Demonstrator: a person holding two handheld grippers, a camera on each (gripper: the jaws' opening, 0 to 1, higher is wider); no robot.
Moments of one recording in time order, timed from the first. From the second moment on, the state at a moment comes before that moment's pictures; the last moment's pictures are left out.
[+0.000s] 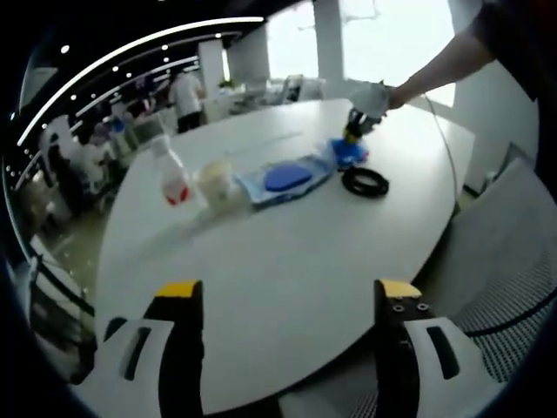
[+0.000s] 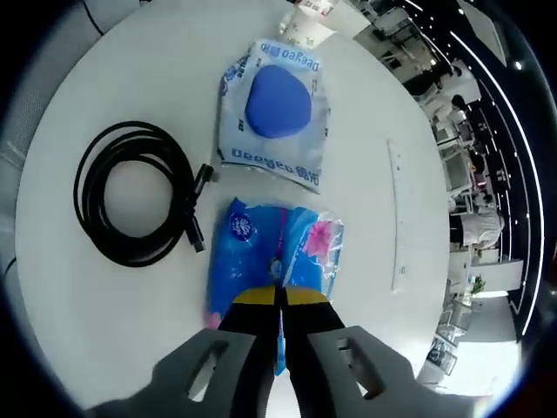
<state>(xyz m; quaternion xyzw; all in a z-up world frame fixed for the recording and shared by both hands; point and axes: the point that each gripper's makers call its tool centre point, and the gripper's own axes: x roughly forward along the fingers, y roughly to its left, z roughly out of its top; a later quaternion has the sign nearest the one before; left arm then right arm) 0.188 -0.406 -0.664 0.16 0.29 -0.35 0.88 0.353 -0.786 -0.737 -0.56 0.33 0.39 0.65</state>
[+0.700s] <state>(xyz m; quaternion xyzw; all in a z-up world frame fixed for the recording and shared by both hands) 0.190 -0.405 -0.664 0.15 0.29 -0.35 0.88 0.355 -0.782 -0.750 -0.54 0.35 0.39 0.66</state>
